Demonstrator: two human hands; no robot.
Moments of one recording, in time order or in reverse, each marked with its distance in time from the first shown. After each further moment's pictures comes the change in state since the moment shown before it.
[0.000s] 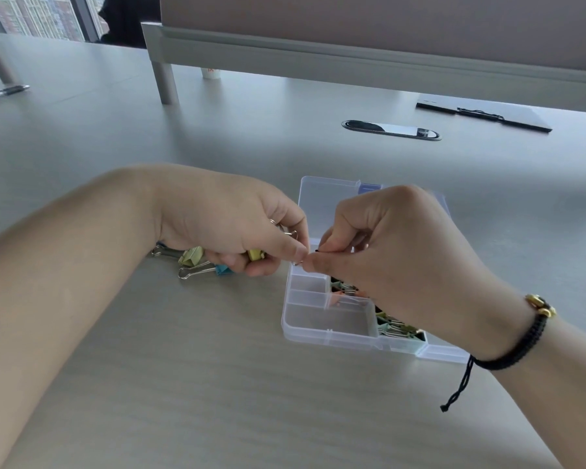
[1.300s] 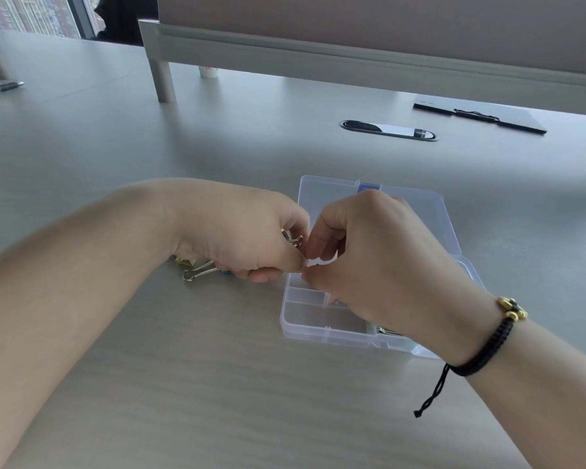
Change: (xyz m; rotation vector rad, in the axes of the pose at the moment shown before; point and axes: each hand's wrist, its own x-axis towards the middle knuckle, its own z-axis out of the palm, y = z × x) left_hand 0.003 0.008 0.014 0.120 0.095 -0.014; right_hand 0.002 -0.009 0.011 -0.242 -0.089 0.100
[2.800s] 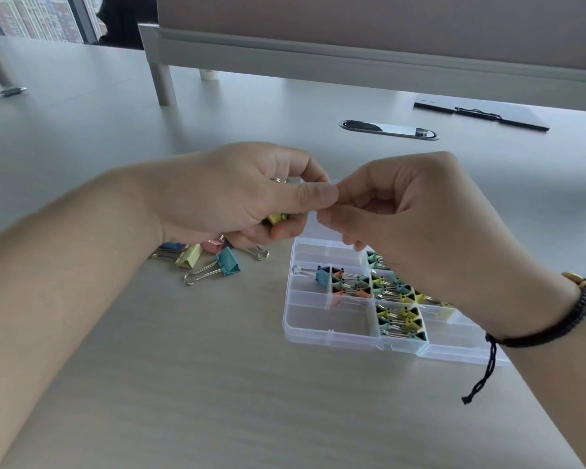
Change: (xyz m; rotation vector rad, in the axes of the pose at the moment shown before) left_hand -0.006 0.004 -0.013 -0.518 0.094 0.233; right_hand 0.005 0.016 -0.025 0.466 0.134 -0.107
